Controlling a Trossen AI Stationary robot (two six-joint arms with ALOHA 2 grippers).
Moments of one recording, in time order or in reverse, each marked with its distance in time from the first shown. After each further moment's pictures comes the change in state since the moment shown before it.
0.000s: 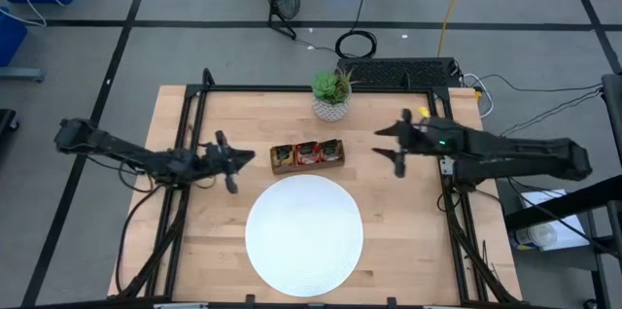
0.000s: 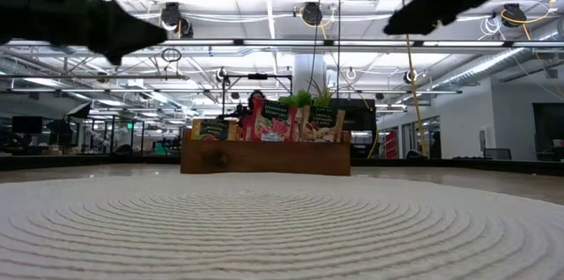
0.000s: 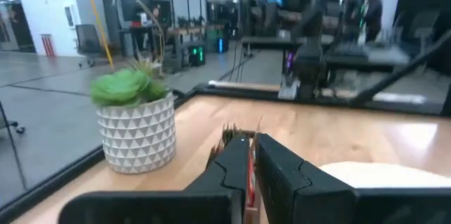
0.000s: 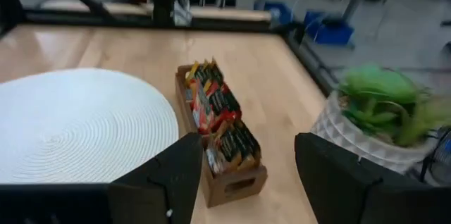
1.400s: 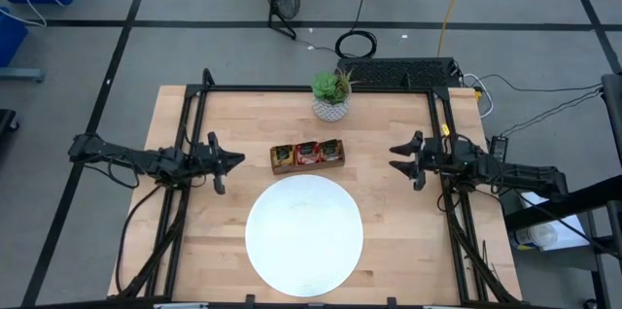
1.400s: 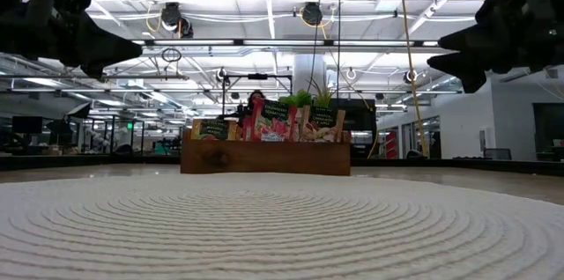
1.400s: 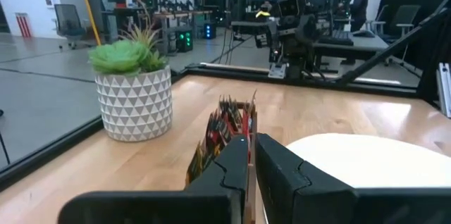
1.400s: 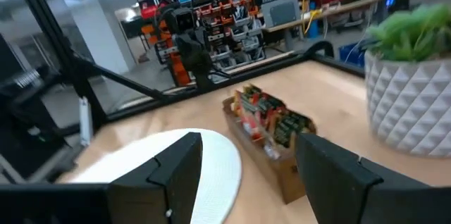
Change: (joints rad) left arm -0.002 -0.539 -0.076 -0.528 0.052 -0.069; right arm 0.000 -0.742 -0.589 0.193 -0.095 0.346
